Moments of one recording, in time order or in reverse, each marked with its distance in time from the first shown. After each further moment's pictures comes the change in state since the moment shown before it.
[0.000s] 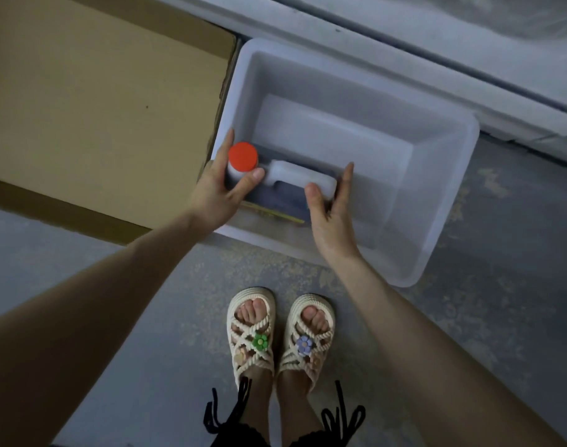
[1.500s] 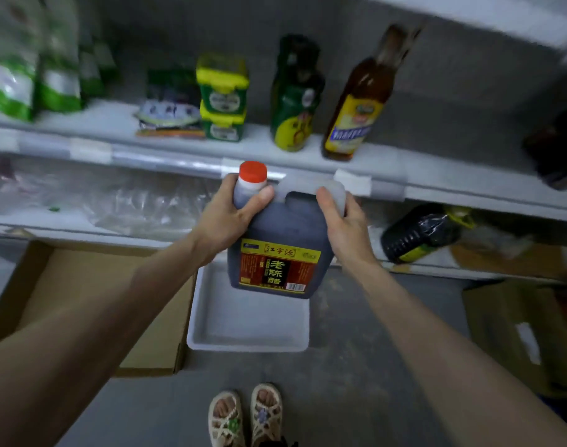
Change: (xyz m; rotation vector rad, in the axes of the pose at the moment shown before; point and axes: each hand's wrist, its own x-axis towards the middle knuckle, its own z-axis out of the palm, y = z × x) left_hand -0.215 0.474 -0.098 -0.158 -0.120 0.456; right_hand -0.255 -0.438 -0.201 0.035 0.349 -0.337
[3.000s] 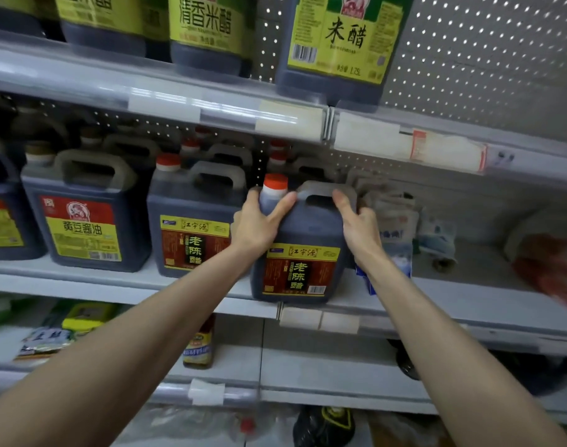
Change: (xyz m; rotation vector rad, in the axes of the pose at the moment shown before) left_hand 0.127 0.448 0.269 0.129 0.304 0.337; right_hand 0.169 -0.320 -0.395 0.047 0.214 -0.279
